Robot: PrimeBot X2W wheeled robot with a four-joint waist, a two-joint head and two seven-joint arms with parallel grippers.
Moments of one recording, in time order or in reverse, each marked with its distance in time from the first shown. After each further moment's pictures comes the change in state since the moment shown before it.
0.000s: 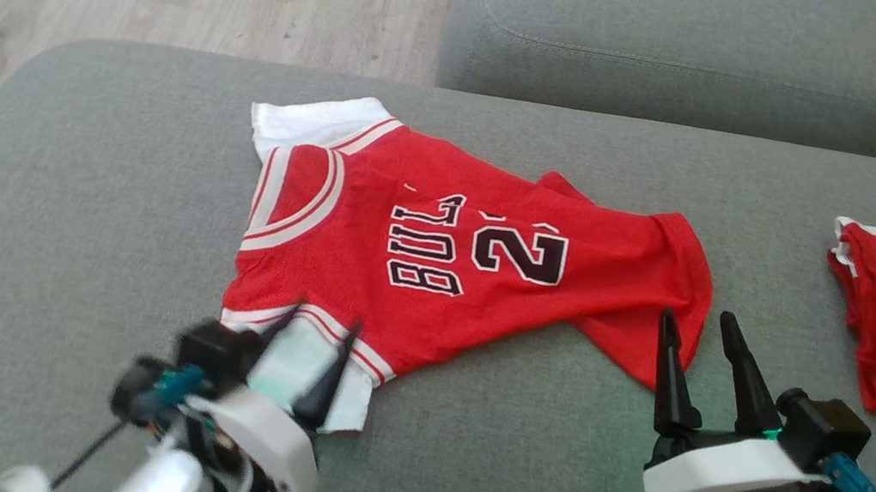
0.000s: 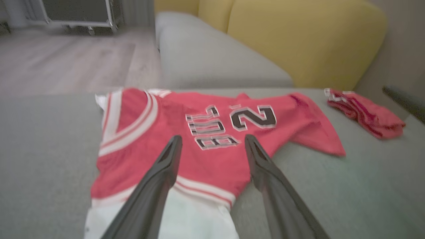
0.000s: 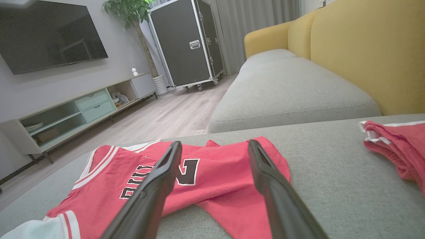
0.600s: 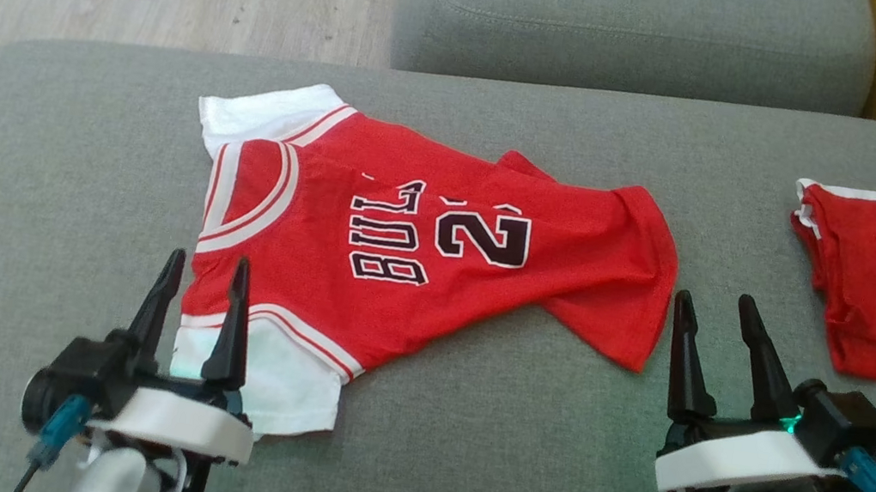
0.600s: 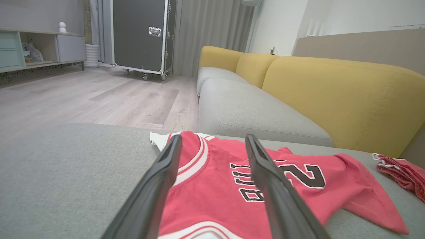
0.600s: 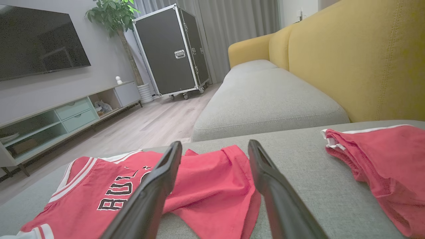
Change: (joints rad) left arm 0.023 -0.051 0.231 0.061 0.027 0.040 -0.349; right arm -0.001 0.000 -0.026 -0.052 -0.026 0.000 0.000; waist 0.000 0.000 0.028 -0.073
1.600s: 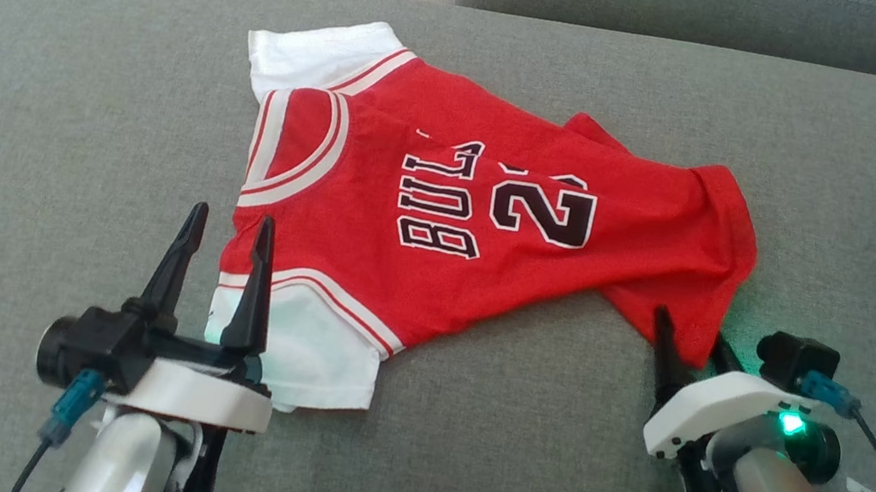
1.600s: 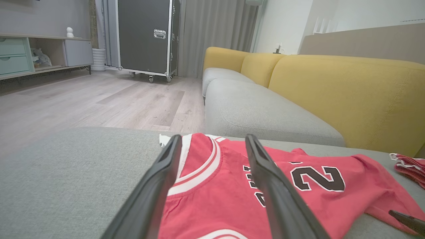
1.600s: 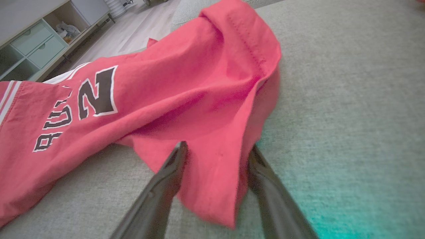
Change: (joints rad) left arm -0.033 -0.084 0.101 -0.038 0.148 -0.115 -0.003; right arm -0.291 -0.012 0.065 0.572 0.150 0.000 0.094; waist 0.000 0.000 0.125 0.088
